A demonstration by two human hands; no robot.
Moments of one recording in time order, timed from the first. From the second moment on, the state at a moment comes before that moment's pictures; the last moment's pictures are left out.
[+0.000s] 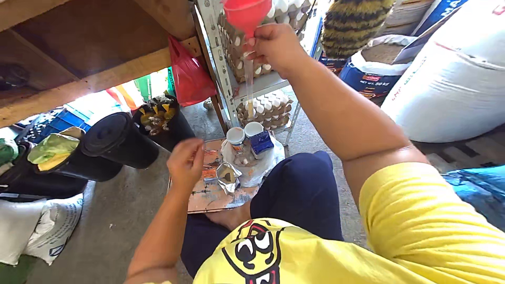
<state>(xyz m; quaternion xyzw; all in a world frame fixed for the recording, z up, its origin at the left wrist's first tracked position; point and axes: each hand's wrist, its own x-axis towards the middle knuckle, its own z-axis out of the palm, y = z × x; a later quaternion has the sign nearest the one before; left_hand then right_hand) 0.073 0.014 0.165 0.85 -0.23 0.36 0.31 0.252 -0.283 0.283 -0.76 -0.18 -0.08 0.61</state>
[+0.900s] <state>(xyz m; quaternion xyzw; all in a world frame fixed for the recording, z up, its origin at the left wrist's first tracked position) 0.035 -0.005 0.114 0.95 0.00 0.10 0.29 0.150 -0.203 0.130 -0.75 -0.21 0.03 0.62</state>
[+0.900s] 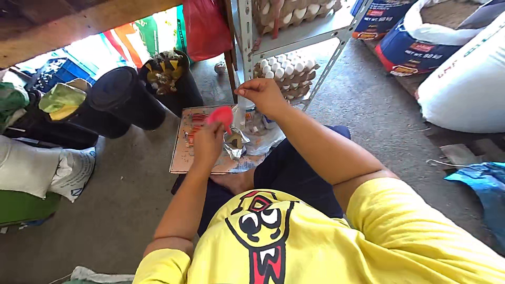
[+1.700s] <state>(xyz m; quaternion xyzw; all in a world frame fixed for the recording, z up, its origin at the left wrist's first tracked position) 0.108 -0.024 0.191 0.79 -0.06 0.08 0.61 0.150 -0.189 0.119 -0.63 -0.32 0.12 0.70</state>
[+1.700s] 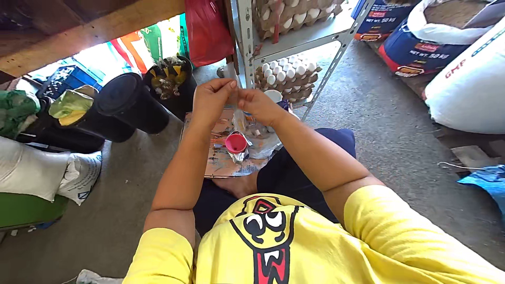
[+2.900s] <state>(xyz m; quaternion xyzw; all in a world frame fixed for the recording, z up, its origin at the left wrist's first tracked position) 0.136 0.005 0.210 0.87 -0.07 0.08 0.48 0.157 -0.179 0.172 -0.80 -0.21 0.01 0.56</state>
